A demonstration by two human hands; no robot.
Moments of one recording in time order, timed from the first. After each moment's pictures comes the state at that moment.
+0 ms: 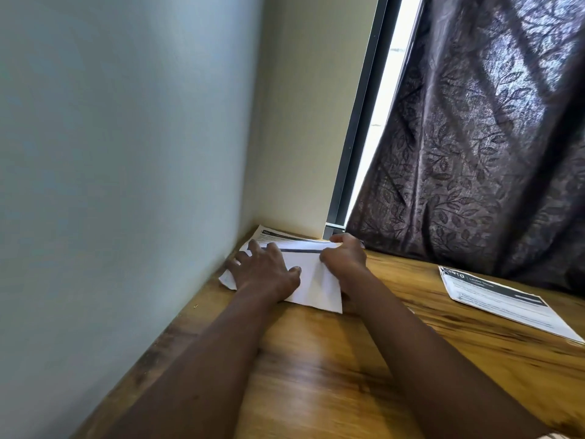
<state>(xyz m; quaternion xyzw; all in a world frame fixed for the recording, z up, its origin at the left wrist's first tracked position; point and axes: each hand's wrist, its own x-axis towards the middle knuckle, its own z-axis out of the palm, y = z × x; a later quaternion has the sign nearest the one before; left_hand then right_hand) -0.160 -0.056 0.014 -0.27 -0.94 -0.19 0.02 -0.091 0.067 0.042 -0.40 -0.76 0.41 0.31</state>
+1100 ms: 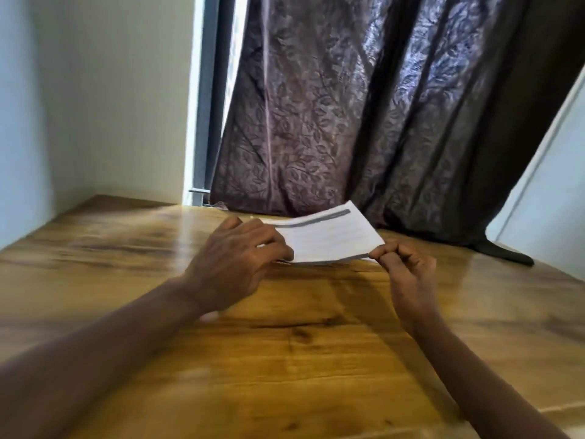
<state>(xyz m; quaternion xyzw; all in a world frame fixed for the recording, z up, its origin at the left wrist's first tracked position) 0.016 0.021 0.027 -0.73 -0.53 -0.23 0.37 0.273 0.168 0.029 -0.24 -0.71 0.32 0.58</state>
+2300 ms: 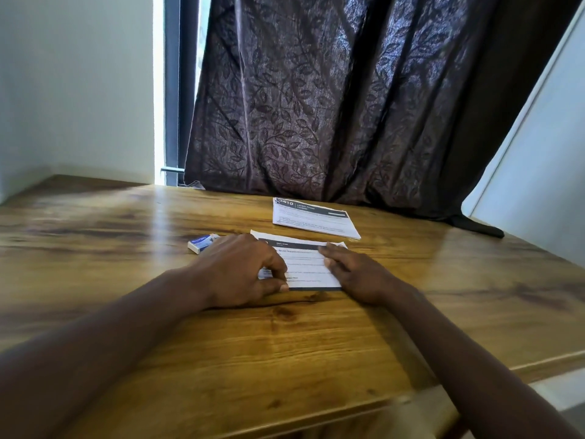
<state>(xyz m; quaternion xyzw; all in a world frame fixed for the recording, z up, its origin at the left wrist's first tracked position) 0.047 0.036 0.019 -0.74 -0.64 -0.19 0.08 0.266 0.196 0.011 -0.38 -0.91 0.12 0.08</state>
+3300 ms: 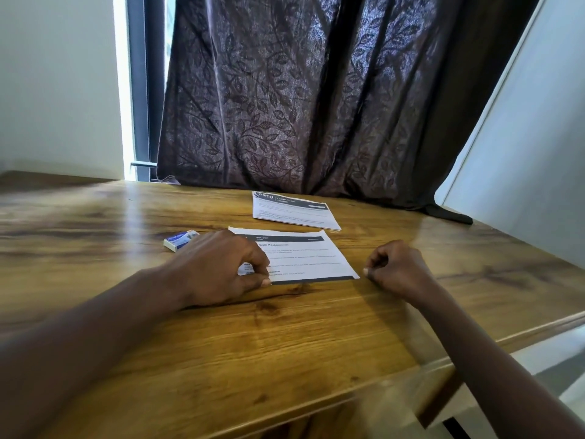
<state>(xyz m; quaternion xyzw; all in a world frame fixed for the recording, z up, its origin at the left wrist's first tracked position) 0.047 0.033 0.018 -0.75 -0.63 -0.20 0.04 0.331 0.182 0.033 -0.59 -0.77 0.12 0.21</state>
